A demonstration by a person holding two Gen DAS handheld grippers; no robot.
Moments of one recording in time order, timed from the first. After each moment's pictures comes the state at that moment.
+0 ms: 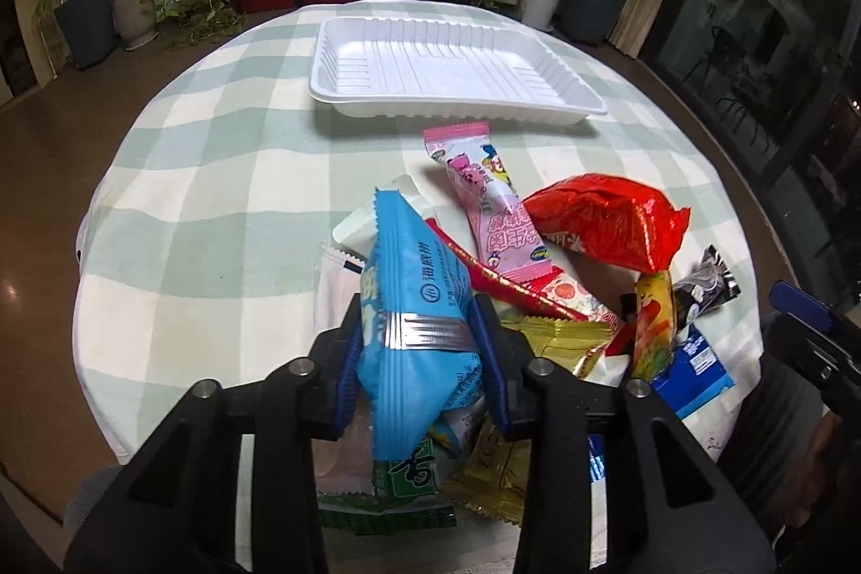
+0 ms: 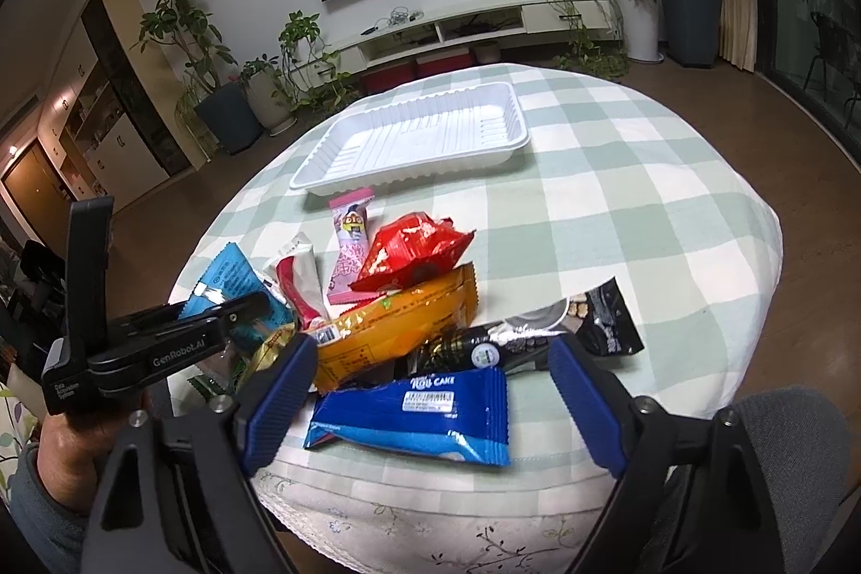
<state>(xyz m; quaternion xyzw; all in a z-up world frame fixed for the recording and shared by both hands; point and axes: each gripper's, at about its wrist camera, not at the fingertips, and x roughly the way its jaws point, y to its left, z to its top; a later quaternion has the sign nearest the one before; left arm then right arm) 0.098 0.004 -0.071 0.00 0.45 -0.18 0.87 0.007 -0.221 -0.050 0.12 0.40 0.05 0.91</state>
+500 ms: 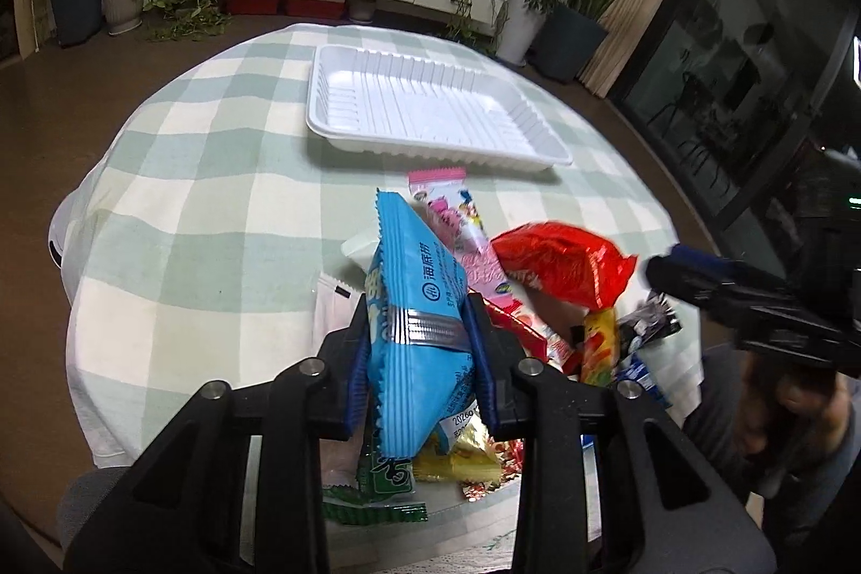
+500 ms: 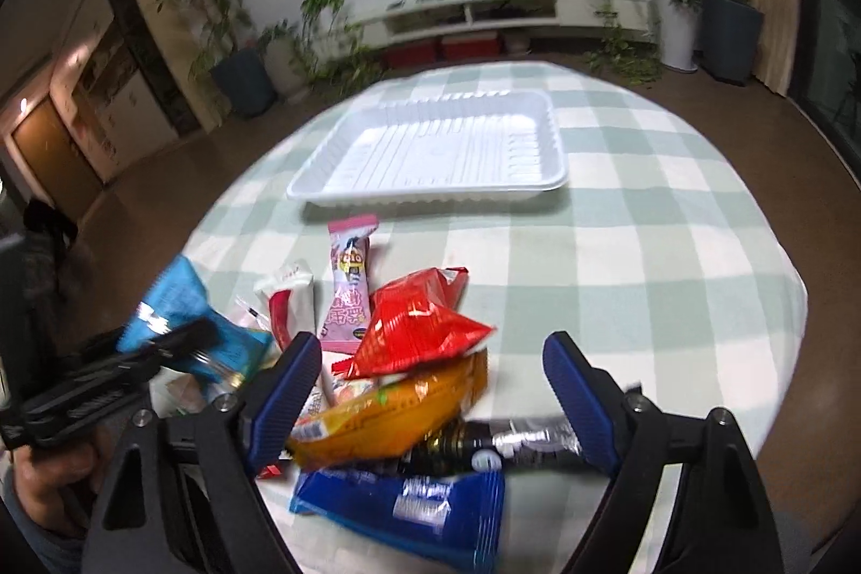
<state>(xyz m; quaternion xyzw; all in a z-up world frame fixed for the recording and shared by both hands) 0.090 0.031 -0.042 -0.07 0.43 -0.22 0.87 0.090 -0.210 -0.050 0.07 0.45 0.10 0.88</state>
